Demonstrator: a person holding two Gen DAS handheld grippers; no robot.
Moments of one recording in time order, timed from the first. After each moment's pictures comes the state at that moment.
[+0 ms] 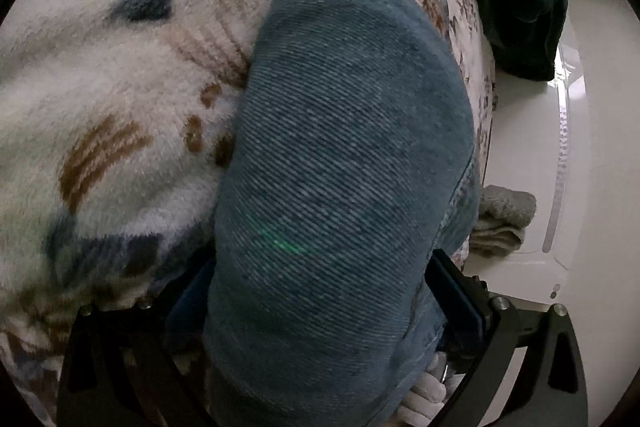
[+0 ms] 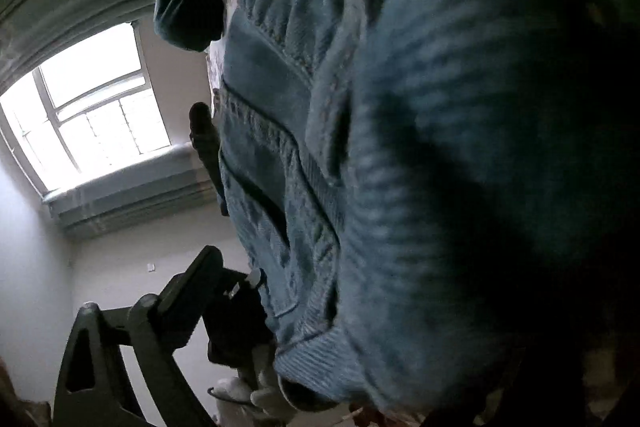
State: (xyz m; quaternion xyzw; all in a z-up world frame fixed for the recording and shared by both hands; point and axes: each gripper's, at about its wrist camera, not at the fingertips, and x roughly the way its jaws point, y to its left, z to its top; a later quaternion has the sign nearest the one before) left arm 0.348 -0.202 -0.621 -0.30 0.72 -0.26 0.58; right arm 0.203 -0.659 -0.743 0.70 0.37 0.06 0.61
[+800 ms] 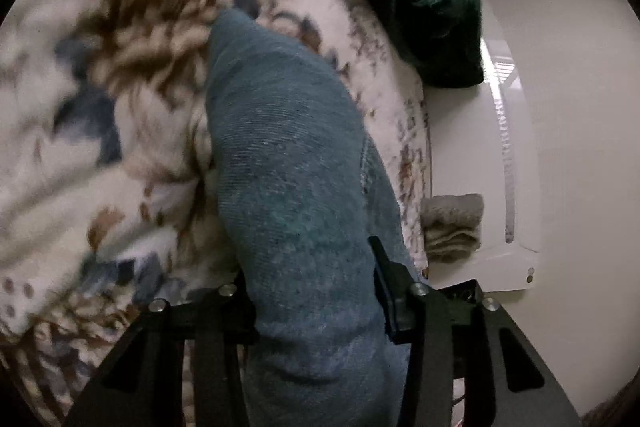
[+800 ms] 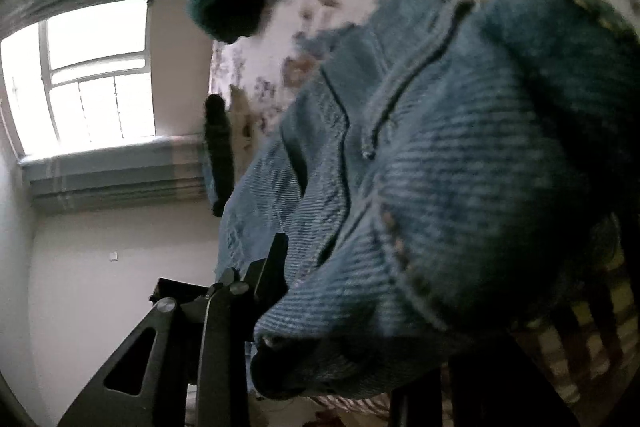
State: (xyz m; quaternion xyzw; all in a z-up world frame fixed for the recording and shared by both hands) left arm 0.369 -0.186 -0.511 -0.30 0.62 -0.33 0.64; right arm 0.237 -0.633 -0.624 0.62 0.38 0.02 0.68
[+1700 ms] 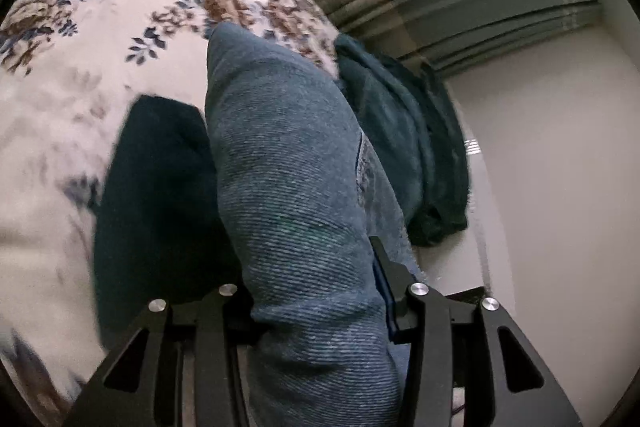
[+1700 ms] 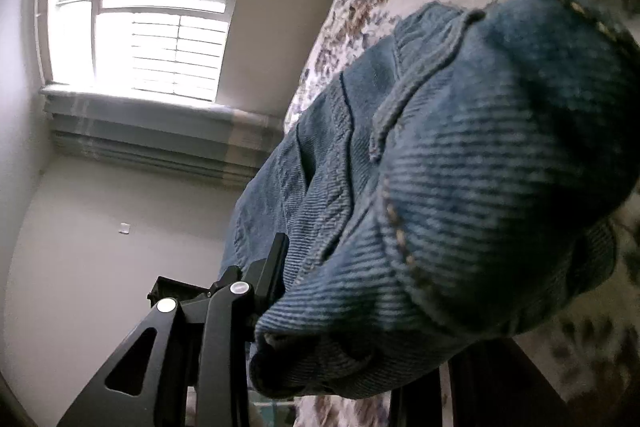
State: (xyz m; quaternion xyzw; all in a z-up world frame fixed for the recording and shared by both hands) left arm 0.833 0.045 -0.452 -0.32 0.51 -0.34 0.72; right arm 0.756 -0.402 -0.540 0.55 0.33 0.12 0.76
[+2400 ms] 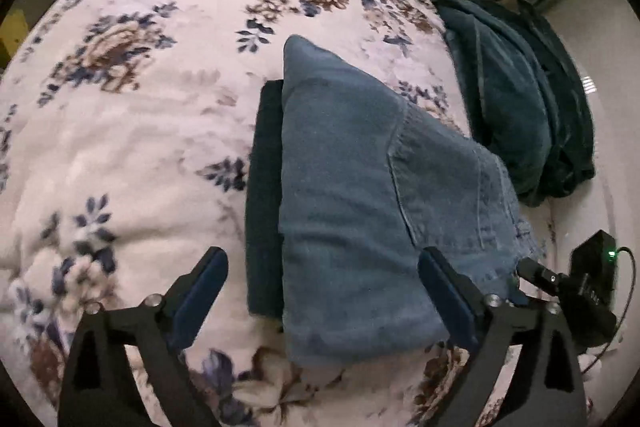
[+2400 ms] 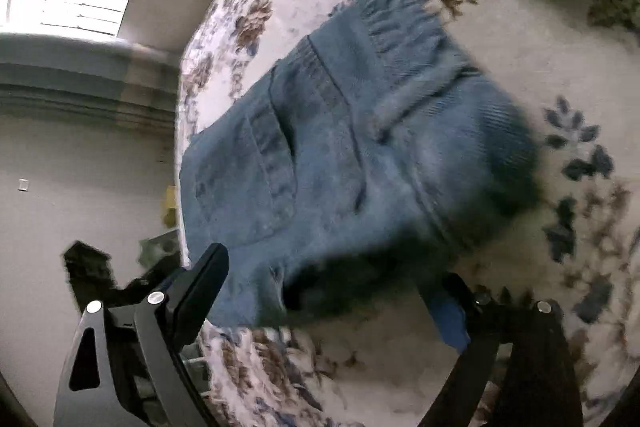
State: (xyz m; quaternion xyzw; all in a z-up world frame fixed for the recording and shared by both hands) left arm 0.797 0.055 -0.450 -0.10 0.59 -0.18 0.78; right arm 0.847 -0.388 -0.535 0.42 0.52 0.01 0.74
